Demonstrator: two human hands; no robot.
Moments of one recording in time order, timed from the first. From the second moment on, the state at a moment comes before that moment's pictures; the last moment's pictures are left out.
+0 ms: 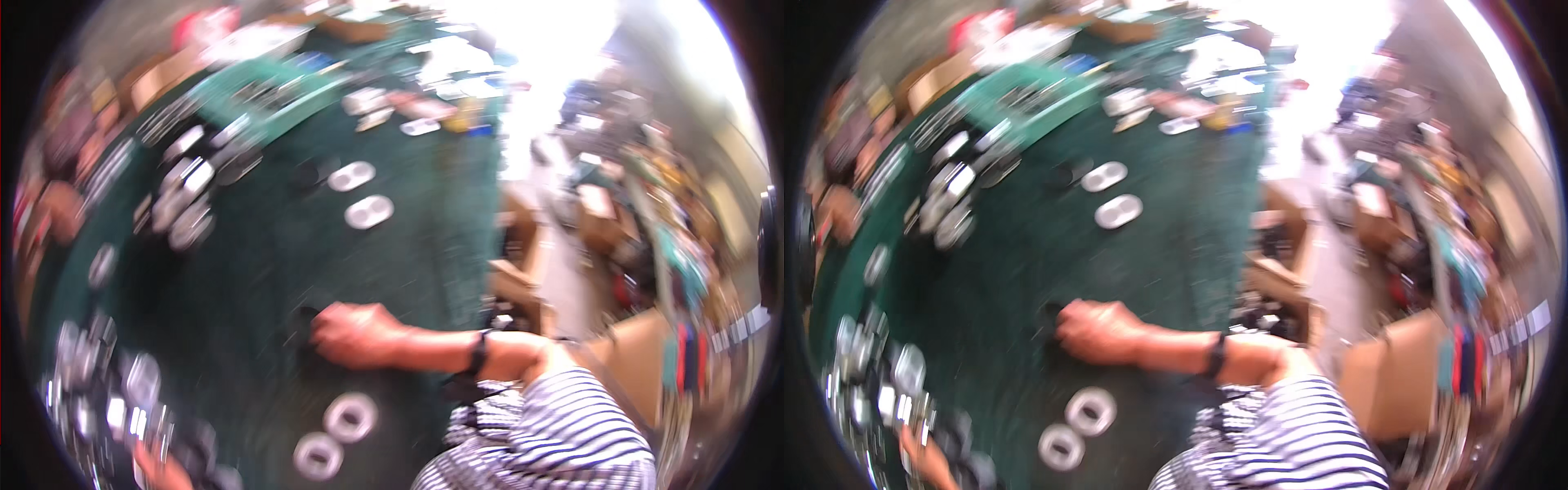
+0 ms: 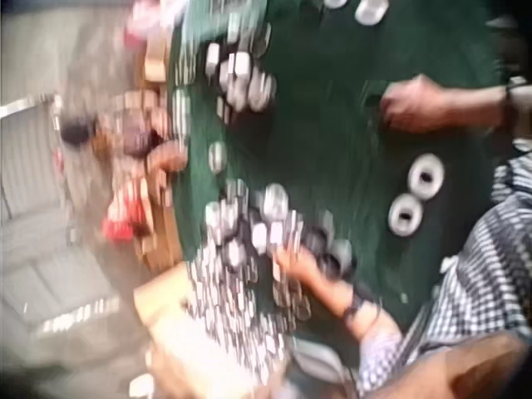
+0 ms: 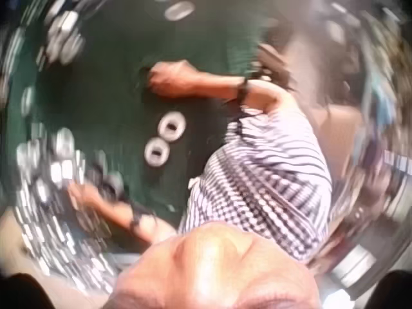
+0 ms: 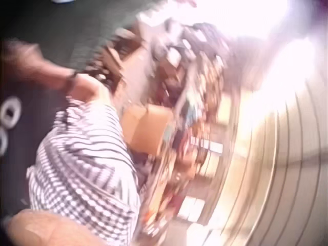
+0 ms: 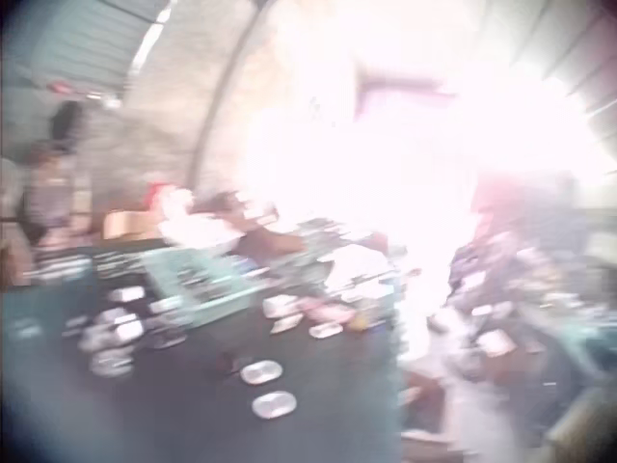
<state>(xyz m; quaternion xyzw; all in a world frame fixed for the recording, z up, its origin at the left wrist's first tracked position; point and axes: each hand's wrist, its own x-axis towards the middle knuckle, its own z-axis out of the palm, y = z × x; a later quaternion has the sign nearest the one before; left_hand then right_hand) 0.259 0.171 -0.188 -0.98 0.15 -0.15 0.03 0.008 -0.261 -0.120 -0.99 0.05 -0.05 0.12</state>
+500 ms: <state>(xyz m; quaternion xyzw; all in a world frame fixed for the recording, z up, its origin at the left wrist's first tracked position) 0.093 0.181 -0.042 -0.89 0.20 -0.14 -0.40 0.024 -0.231 -0.125 -0.94 0.00 -0.25 0.21</state>
